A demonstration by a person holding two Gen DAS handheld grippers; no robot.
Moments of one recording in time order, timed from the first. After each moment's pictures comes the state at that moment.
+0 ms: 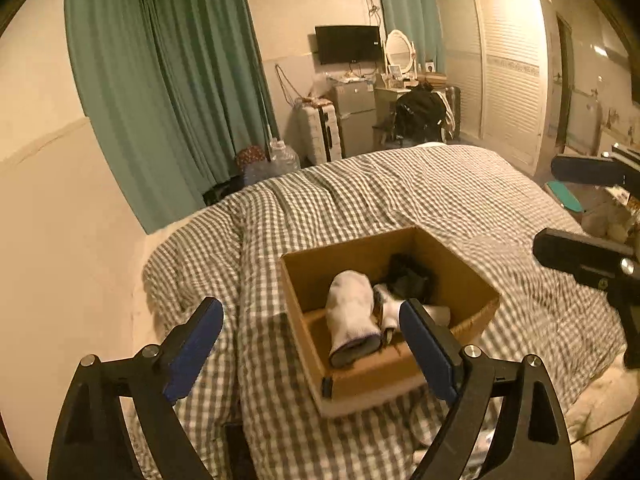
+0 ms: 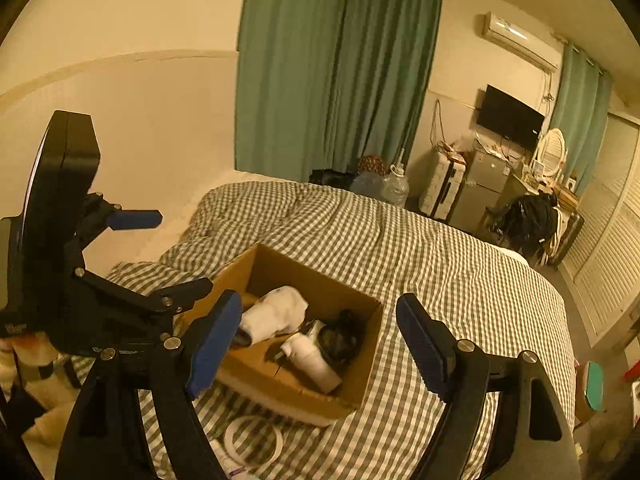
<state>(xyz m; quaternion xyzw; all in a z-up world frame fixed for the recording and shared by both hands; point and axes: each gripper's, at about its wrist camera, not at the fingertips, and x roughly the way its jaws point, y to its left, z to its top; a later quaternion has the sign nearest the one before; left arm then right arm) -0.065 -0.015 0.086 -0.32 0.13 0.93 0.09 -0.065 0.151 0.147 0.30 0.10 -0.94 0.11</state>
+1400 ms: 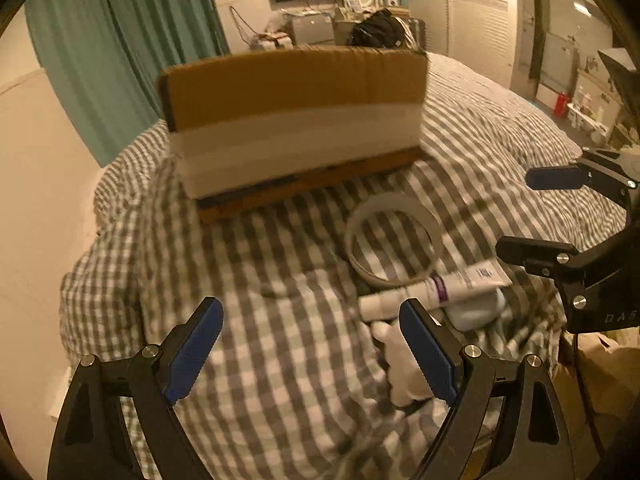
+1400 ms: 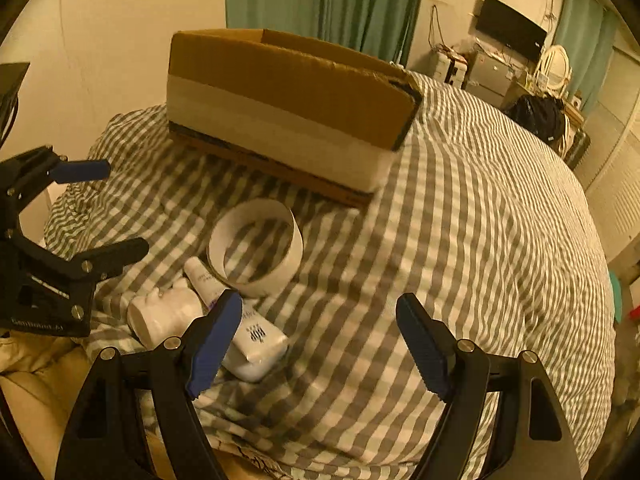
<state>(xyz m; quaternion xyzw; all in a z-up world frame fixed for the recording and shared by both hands) 0.035 0.020 -0.091 -0.43 0.16 0.88 0.14 0.023 0.168 -0.070 0.45 0.08 -0.89 0.07</state>
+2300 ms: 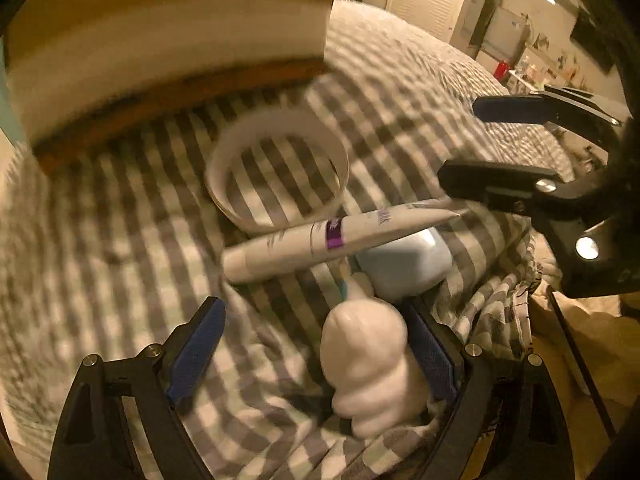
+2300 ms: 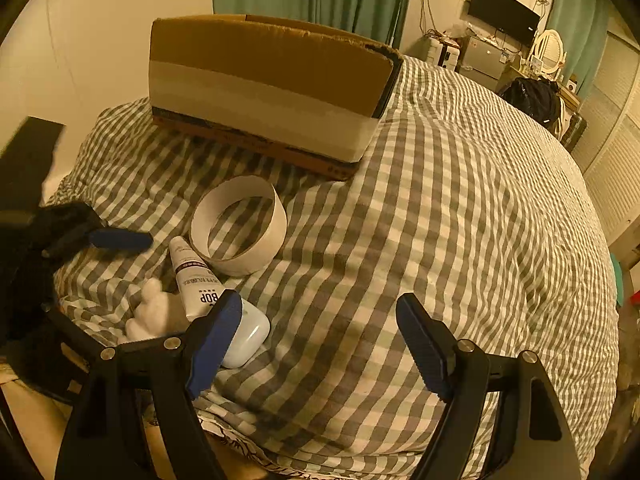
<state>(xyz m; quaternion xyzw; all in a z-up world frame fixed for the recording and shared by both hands) 0.027 0.052 -0.150 -0.52 0.13 0.80 0.27 0.022 0.177 -0.080 0.46 0.07 -0.88 0.06</state>
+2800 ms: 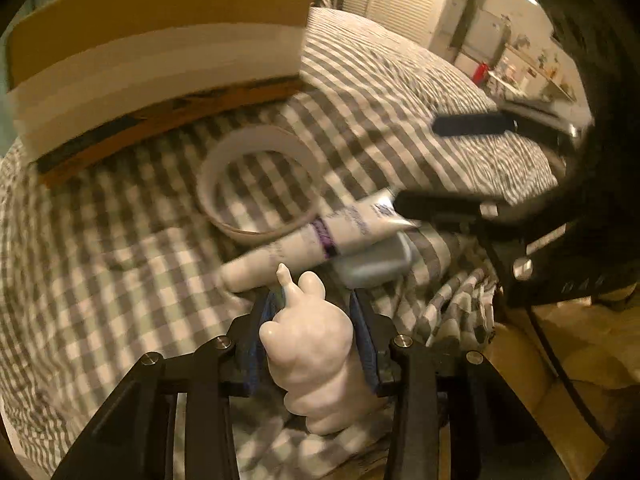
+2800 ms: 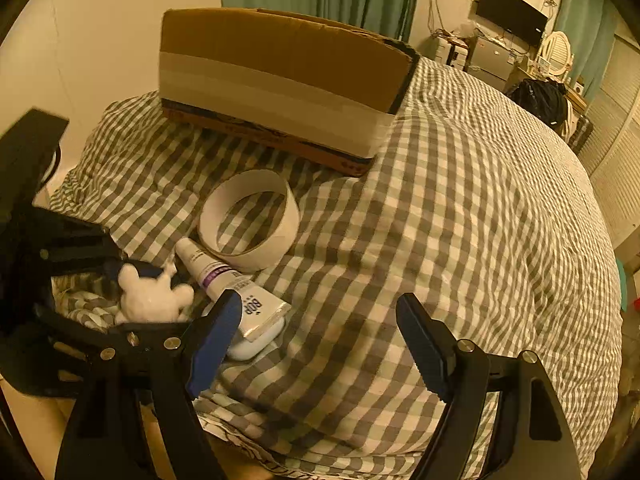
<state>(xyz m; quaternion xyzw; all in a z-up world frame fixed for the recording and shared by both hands) 0.035 0.038 -0.122 -0.51 0.12 0.80 0.30 0.022 0.171 -0.084 0.47 0.07 -0.88 0.08</state>
